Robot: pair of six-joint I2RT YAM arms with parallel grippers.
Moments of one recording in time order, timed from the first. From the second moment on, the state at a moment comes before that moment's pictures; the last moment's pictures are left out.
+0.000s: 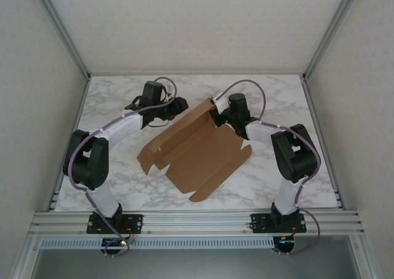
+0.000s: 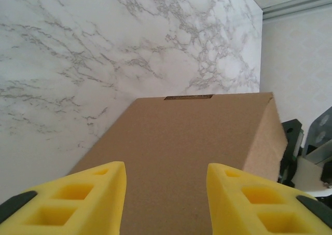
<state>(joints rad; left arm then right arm) -0.35 1.75 1.24 -0.17 0.45 -0.85 0.44 1.84 1.03 0.30 -0.25 -0.22</state>
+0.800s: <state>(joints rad) -0.32 1.38 1.29 -0.40 0.22 -0.73 0.52 1.50 0.69 0.28 0.32 0.11</state>
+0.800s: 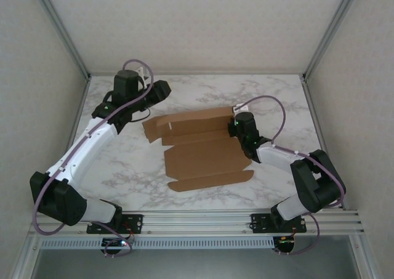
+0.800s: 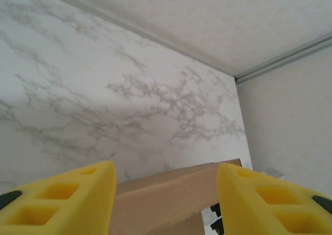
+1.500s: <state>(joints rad) -0.30 1.42 1.12 -0.41 0.31 -0.69 0.58 1.51 0.67 0.26 0.47 0.22</state>
